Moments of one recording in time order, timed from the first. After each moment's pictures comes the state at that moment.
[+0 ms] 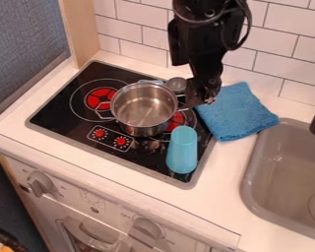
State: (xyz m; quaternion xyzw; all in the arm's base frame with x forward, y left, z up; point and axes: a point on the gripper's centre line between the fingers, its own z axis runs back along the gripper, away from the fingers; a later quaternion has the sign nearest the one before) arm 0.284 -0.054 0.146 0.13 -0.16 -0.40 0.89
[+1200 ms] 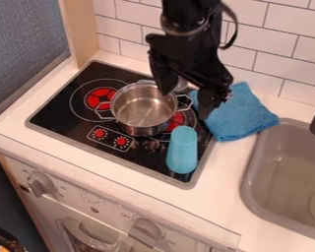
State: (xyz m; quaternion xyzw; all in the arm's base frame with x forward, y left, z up) arm 0.283 -0.052 0.121 0.01 -0.17 -0.12 0.98
